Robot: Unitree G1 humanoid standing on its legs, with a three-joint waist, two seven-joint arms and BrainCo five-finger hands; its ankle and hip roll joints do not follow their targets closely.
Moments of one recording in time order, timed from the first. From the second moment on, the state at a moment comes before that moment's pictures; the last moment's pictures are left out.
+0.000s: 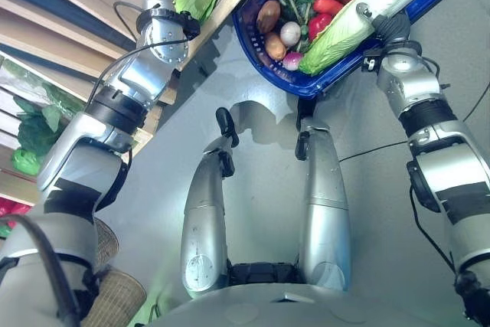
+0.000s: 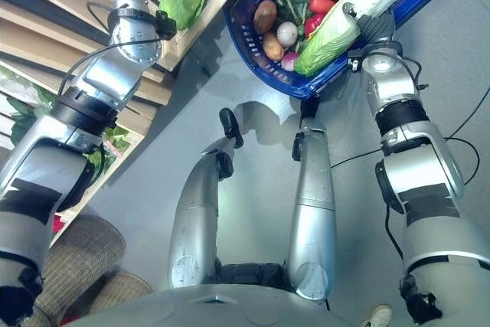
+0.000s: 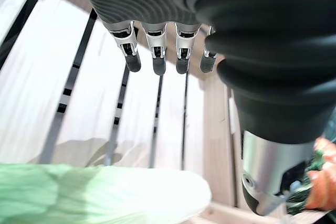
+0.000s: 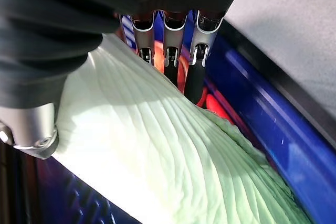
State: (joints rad) left arm -1.18 0.60 -0.61 0.51 -0.09 0.07 0.62; right arm -1.14 -0.61 0.42 1.02 0.49 0.10 -0.25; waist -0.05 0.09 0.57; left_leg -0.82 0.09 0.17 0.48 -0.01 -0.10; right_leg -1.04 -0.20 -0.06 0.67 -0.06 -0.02
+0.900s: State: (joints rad) left arm -1.13 0.60 -0.52 0.71 -0.09 0.24 0.62; right arm -0.49 -0.72 0.25 0.15 0.33 -0.01 -0.24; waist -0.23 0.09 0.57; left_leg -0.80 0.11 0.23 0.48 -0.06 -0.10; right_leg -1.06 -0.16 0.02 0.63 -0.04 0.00
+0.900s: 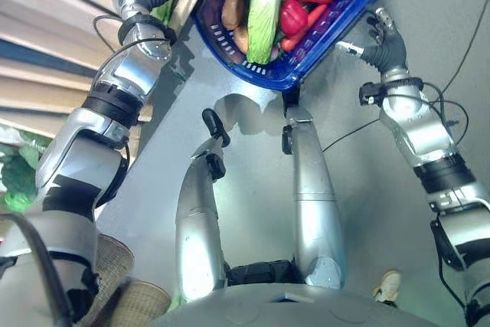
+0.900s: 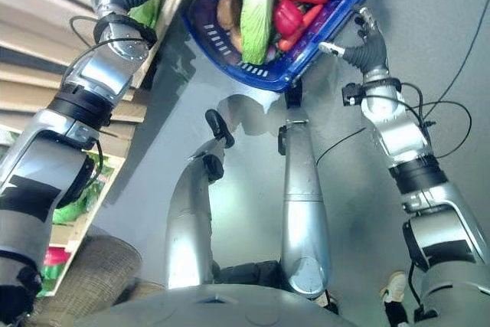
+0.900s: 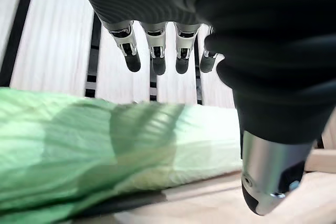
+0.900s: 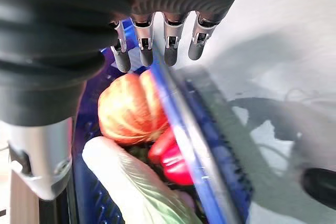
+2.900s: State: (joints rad) left arm -1.30 0.69 -0.67 1.25 -0.08 0.47 0.36; right arm -0.23 -0.71 0.20 0.15 0.65 -0.05 0.09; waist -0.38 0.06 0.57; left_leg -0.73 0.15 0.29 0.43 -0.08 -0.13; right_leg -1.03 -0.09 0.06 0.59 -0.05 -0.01
